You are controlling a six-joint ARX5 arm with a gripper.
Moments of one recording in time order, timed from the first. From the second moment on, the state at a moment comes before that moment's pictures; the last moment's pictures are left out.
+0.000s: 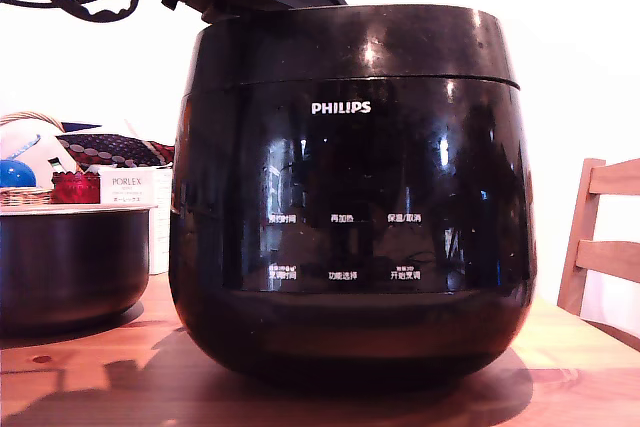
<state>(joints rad) -0.88 1.18 0.69 0.19 0.16 0.06</state>
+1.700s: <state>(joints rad) -0.88 1.18 0.66 0.47 0.13 -0.10</state>
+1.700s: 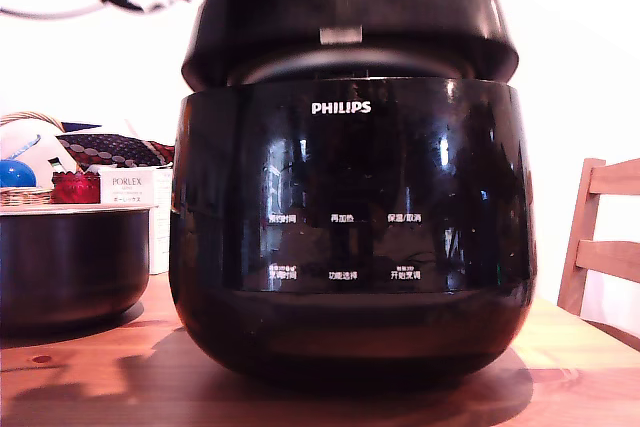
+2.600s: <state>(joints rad) -0.79 0.95 0.66 0.23 0.05 -0.05</state>
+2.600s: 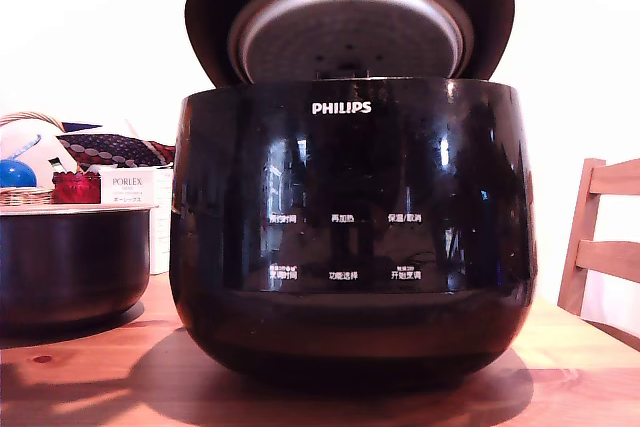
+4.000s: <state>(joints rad) -0.64 0.58 0.84 -0.94 -0.01 0.55</state>
